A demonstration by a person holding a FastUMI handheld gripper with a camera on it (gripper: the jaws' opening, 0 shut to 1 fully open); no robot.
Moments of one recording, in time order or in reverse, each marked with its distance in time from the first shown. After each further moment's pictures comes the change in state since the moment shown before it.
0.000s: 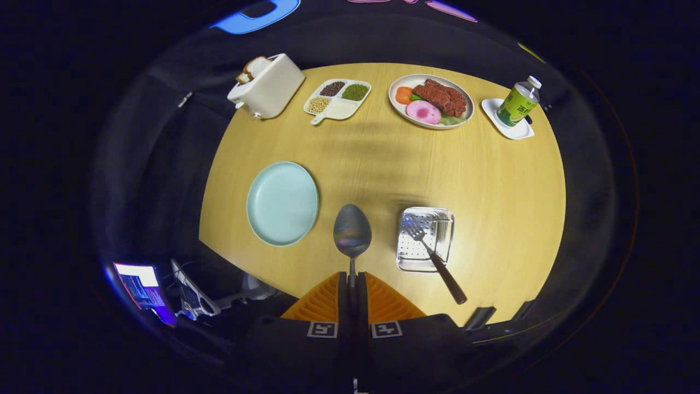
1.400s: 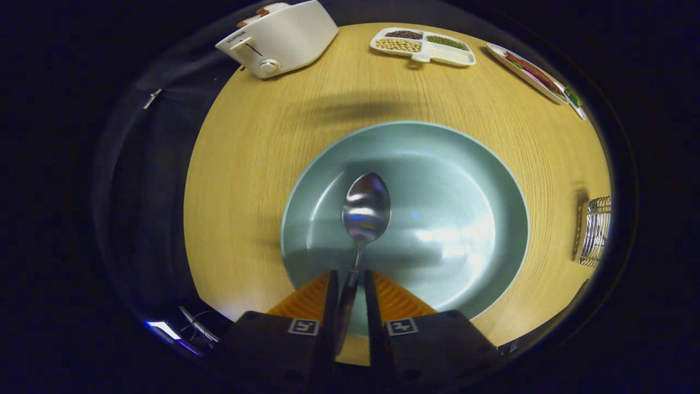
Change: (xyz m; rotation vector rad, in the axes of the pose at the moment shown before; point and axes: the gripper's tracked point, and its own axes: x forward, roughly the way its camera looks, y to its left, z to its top) arm 0.246 0.238 0.045 0.227 -0.027 -0.001
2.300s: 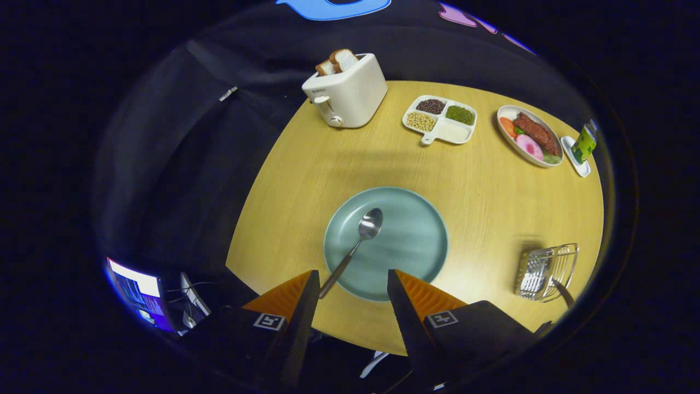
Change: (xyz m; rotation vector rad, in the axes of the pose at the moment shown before) arm -0.126 0.000 0.007 -0.242 -0.170 0.186
